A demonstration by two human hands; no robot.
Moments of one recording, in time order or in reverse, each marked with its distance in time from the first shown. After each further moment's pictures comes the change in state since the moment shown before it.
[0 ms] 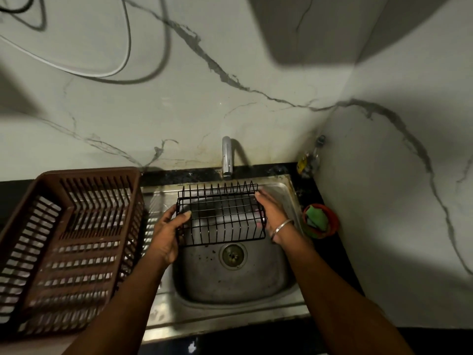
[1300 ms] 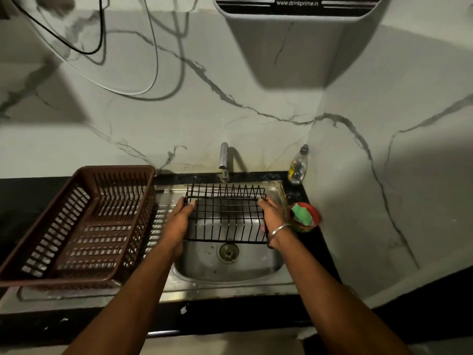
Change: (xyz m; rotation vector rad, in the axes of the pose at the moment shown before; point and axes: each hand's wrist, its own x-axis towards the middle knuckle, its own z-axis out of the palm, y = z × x) left_hand -0.124 -0.001 0.037 0.182 0.027 0.131; right_hand -0.096 0.000 -0.036 -0.015 0.091 -0.154
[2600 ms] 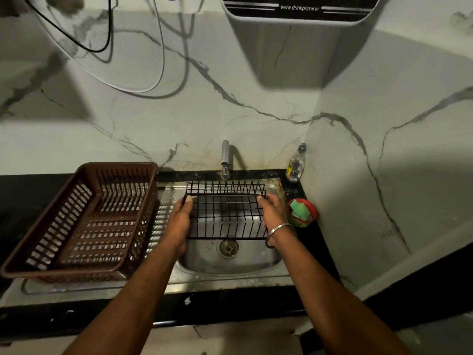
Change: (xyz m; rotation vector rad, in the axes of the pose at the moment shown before) left_hand -0.022 -0.004 -0.006 -0.032 0.039 0.094; right_hand -0.030 0.001 0.005 -0.055 0.076 -0.104
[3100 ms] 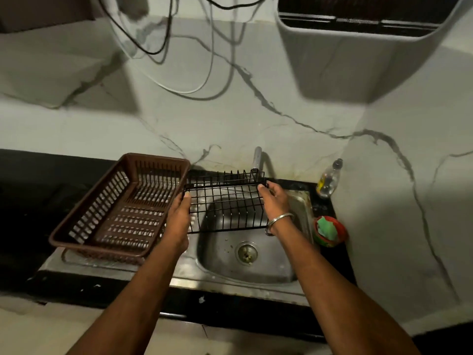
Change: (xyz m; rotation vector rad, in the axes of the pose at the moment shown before) left_hand 0.021 -0.002 -0.059 -0.123 0.171 0.084; right_hand 0.006 -0.046 0.069 -0.066 -0.111 -0.145
